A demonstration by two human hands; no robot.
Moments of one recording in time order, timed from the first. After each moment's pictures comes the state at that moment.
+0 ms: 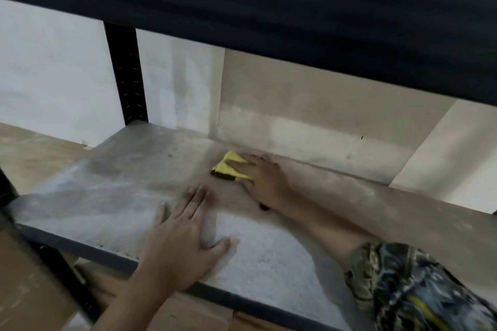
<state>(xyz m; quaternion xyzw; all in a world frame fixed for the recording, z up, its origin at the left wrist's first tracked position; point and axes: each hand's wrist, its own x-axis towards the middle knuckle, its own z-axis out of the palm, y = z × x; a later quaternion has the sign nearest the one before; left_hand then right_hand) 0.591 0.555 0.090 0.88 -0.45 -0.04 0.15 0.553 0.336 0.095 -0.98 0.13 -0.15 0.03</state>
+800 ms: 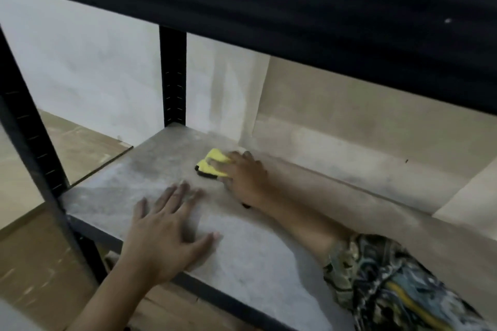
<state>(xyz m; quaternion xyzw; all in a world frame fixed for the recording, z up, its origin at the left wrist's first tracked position) 0.648 0.603 0.089 0.91 -0.40 -0.01 0.15 0.646 0.385 0.095 -0.99 0.08 -0.14 0.05</state>
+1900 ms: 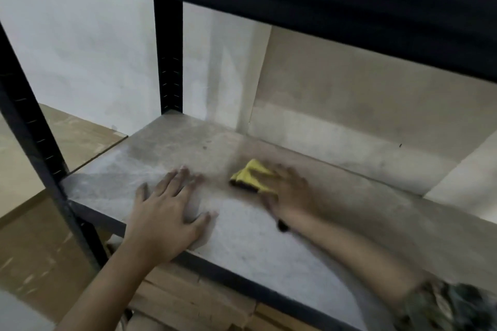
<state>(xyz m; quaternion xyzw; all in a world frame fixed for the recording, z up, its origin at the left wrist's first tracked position) 0.654 0.603 0.081 0.90 -0.40 0.00 0.15 0.537 0.391 0.105 -0.98 0.18 -0.09 0.08</state>
